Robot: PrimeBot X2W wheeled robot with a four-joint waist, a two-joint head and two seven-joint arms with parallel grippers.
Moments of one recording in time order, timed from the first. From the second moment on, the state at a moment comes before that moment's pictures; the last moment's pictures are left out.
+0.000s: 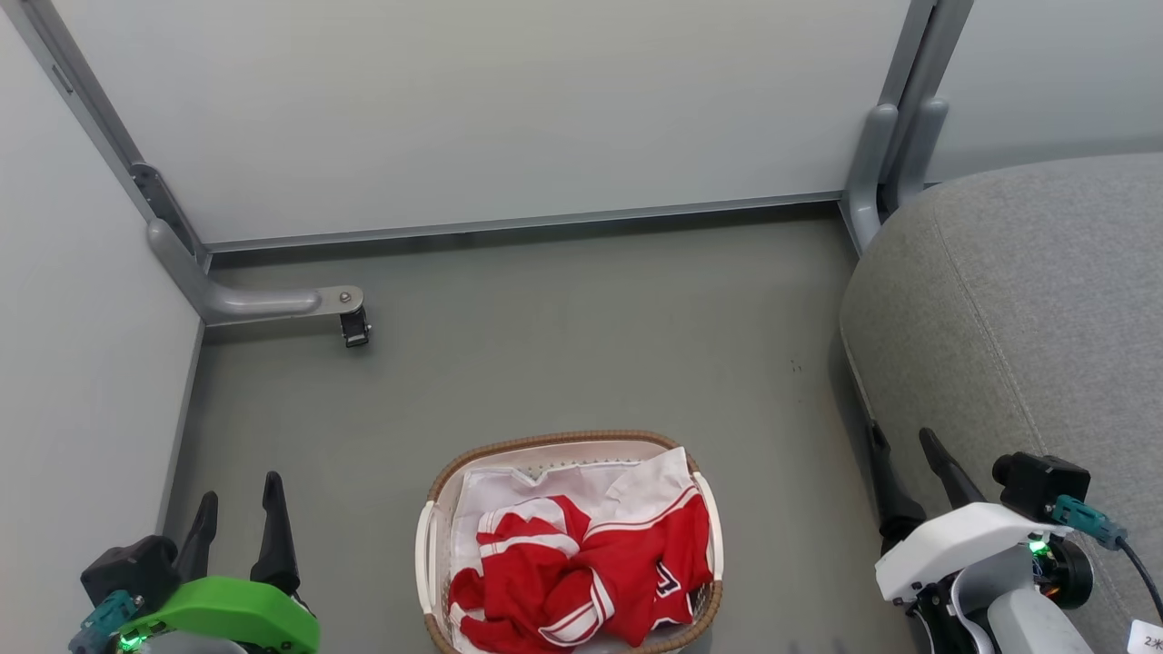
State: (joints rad) left arm -0.05 0.13 0.00 0.36 -0.48 -0.09 -0.15; right arm -0.14 -0.08 0.06 0.38 0.50 0.13 -0.15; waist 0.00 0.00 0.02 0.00
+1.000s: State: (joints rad) left arm -0.06 0.10 0.06 0.41 -0.25 -0.11 -0.22; right arm -0.17 -0.07 0.04 0.43 0.23 0.13 -0.22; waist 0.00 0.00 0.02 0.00
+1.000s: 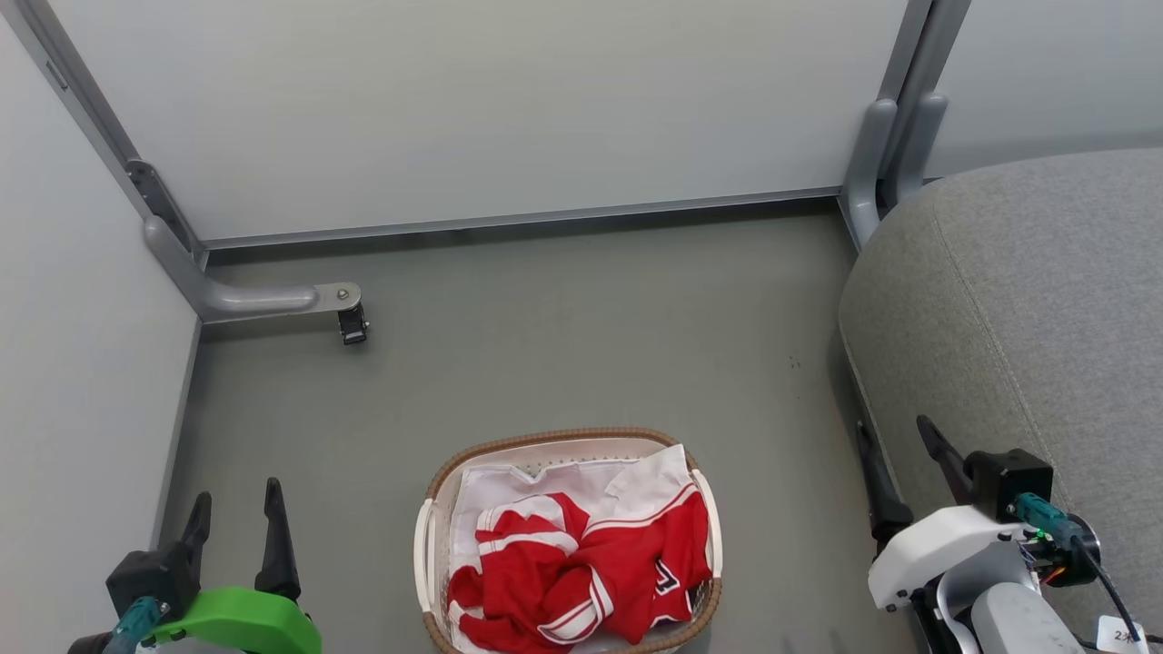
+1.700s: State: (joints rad) left arm -0.04 0.07 0.08 0.45 -0.11 -0.13 -0.26; right arm -0.16 -0.08 0.05 0.46 0.10 0.13 -0.26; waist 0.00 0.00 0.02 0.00
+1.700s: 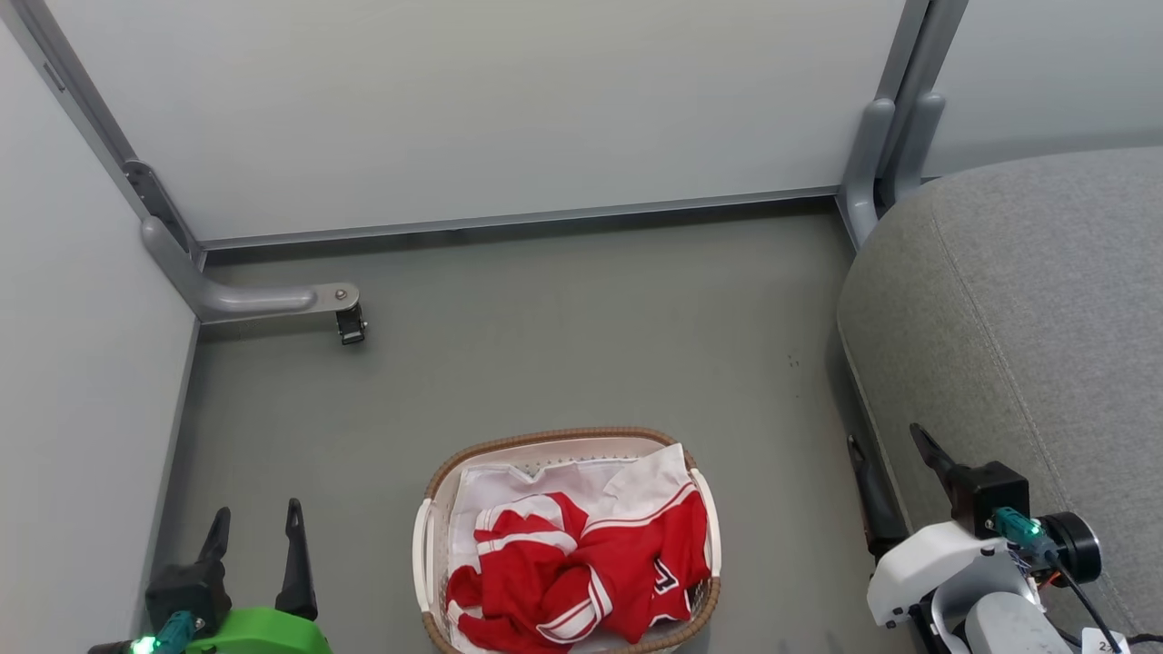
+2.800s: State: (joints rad) left arm -0.40 0.13 -0.46 0.60 -0.46 -0.13 -0.26; right arm -0.38 -0.05 0.07 0.30 0.14 0.13 -0.26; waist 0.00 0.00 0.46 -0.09
